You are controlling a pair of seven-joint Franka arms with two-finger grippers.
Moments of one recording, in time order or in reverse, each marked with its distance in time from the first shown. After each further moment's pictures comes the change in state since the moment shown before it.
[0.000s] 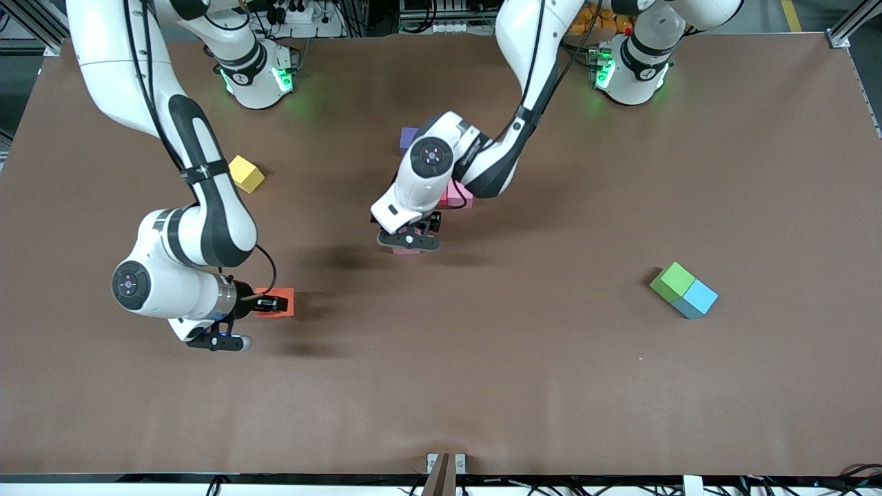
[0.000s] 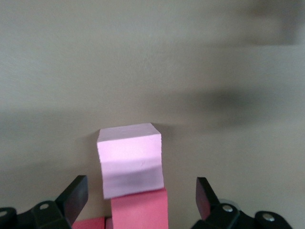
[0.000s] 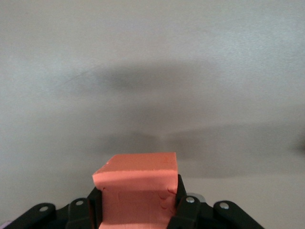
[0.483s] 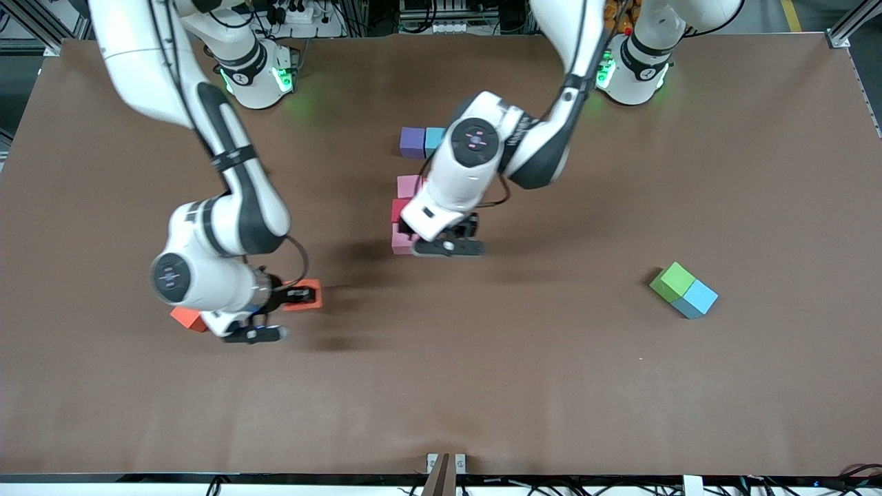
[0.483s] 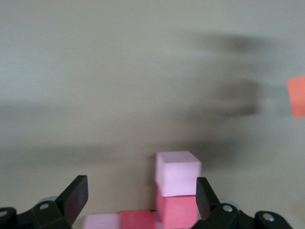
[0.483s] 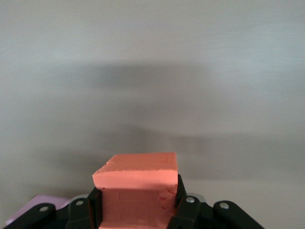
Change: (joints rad) left arm 0.008 -0.162 0.205 -0.065 0.019 -0.175 0.004; right arm 0.153 -0.015 0.008 0.022 -0.001 -0.021 -0.004
